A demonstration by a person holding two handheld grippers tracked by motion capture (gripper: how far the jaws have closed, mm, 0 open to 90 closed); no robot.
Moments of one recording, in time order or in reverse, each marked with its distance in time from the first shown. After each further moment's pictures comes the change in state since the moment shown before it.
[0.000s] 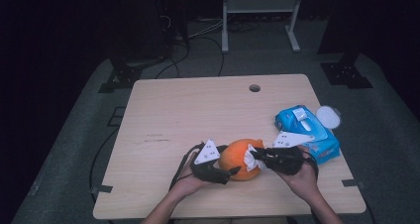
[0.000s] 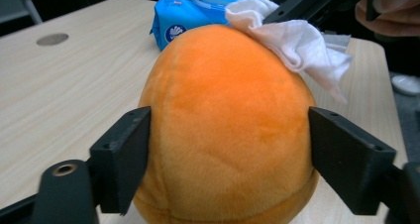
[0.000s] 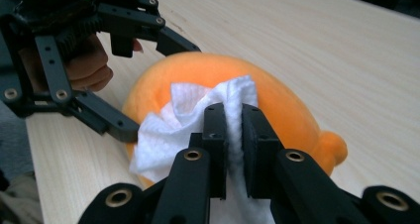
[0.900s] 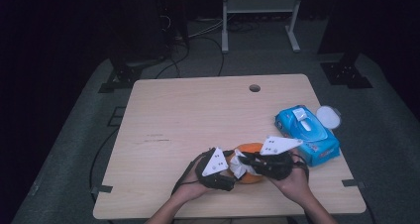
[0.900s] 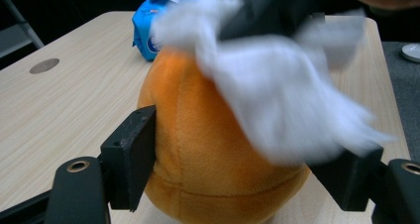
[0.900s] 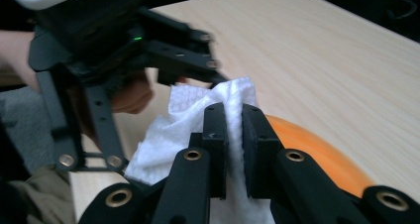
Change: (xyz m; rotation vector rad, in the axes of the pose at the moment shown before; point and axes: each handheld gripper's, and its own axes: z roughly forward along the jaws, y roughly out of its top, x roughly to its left) left arm -0.018 0.000 0.004 0.001 -0.008 0.130; right arm 0.028 0.018 0.005 -0.017 0.053 -0.105
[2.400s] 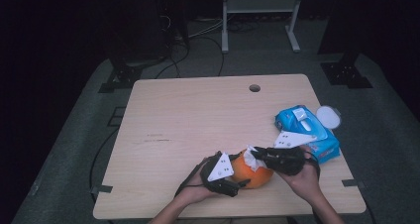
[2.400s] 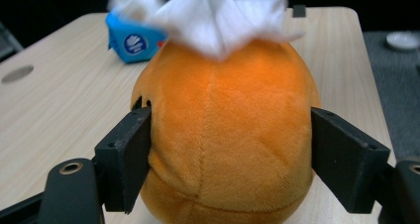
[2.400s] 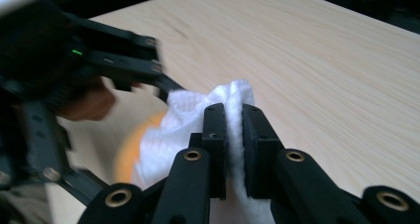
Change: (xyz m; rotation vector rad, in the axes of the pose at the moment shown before) left arm -0.016 0.000 0.010 0.012 -0.045 0.094; right arm -0.017 -0.011 -0.012 0.002 -0.037 0.076
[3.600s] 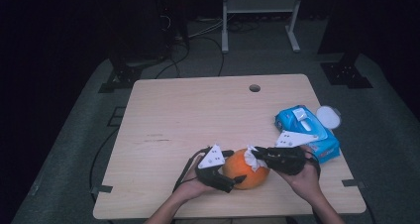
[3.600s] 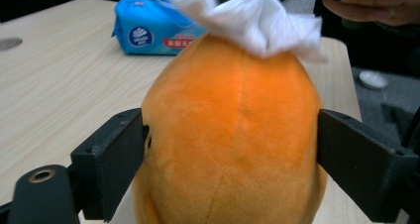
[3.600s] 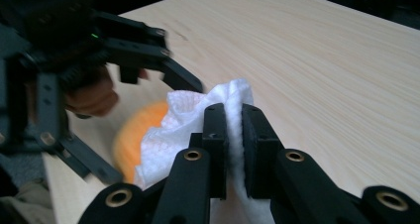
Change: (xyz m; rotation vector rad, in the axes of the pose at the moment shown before) left arm 0.020 -0.005 -0.008 -0.034 -0.044 -0.186; right arm -0.006 -0.003 -0.002 -0.005 -0.007 0.031
